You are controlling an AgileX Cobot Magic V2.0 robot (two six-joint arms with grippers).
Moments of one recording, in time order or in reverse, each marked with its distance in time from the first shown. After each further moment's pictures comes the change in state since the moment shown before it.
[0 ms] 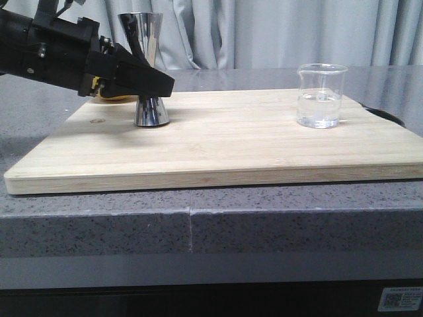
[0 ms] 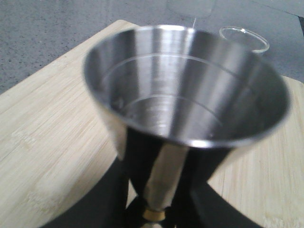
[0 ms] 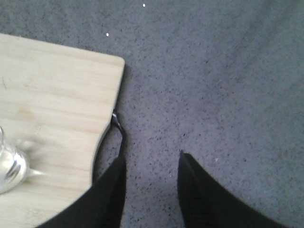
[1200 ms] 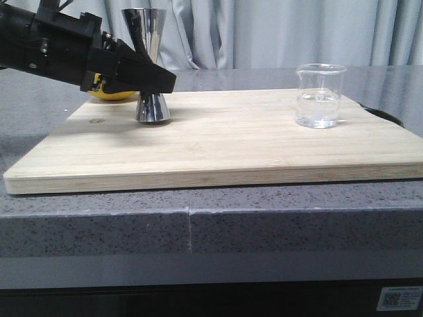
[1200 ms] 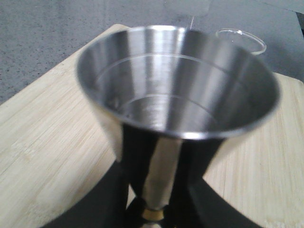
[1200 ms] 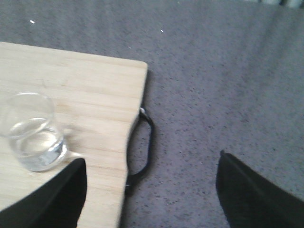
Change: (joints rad) left arm 0.000 0.000 -0.024 0.017 0.000 0.004; right arm 0.061 -0.228 0.360 0.086 -0.345 0.000
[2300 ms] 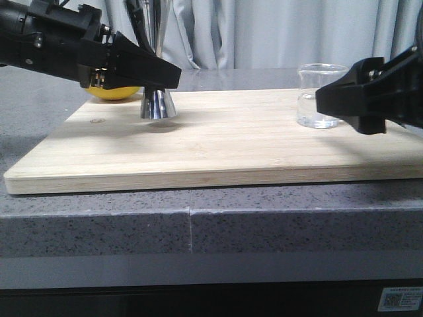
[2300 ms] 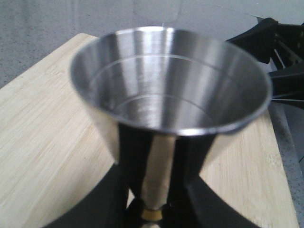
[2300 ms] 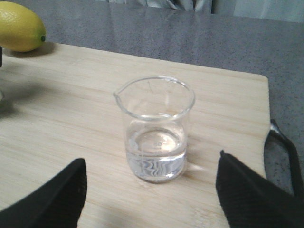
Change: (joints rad) left arm 0.000 -0.002 0.000 0.032 0.108 0.000; right arm 0.289 0.357 0.211 0.049 -0.745 0.057
